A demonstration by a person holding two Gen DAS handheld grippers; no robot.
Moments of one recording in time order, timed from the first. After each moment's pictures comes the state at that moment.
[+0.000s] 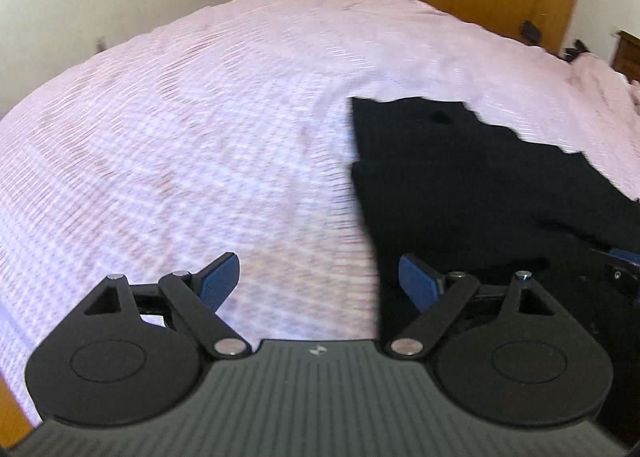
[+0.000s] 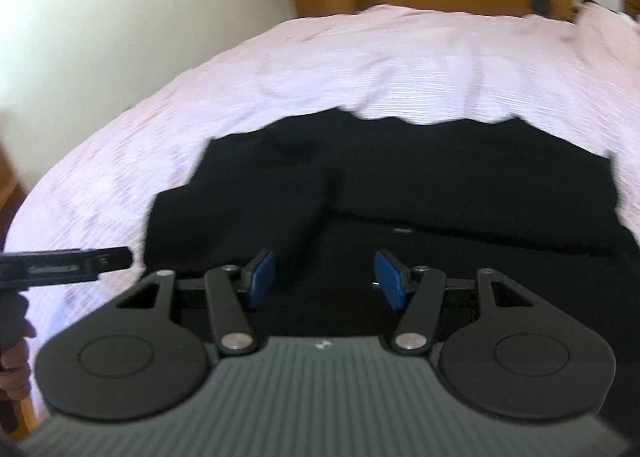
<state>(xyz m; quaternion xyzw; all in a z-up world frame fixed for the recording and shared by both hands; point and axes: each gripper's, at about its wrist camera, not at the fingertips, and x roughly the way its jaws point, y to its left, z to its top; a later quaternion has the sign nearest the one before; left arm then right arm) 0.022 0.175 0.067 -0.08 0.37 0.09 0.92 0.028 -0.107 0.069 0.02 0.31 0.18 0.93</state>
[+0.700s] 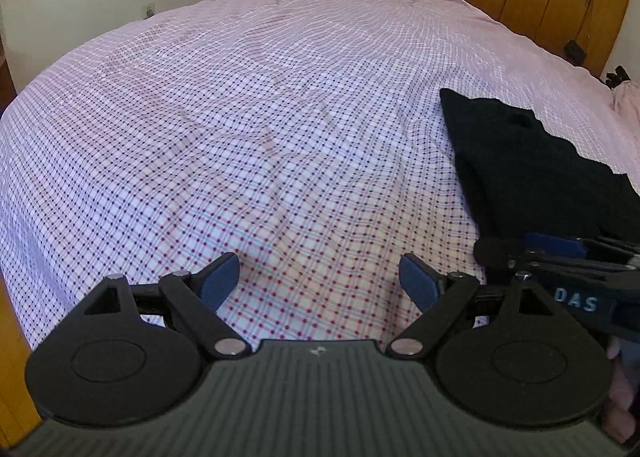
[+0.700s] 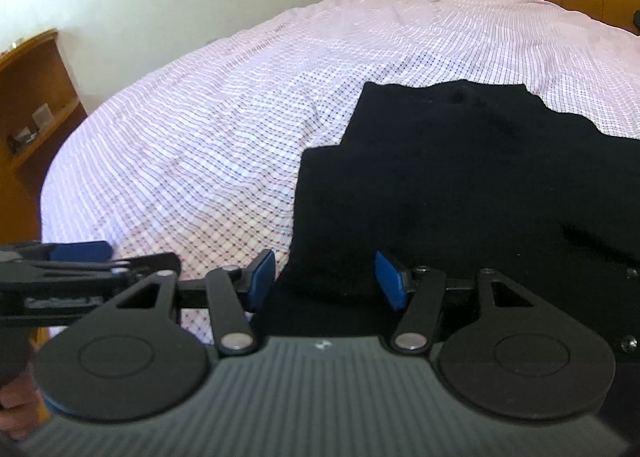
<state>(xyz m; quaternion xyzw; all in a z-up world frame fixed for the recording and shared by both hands) -0.009 0.234 0.047 -0.12 0.38 0.14 0.91 0.059 0.027 0.035 -0.05 0.34 0.29 0.89</state>
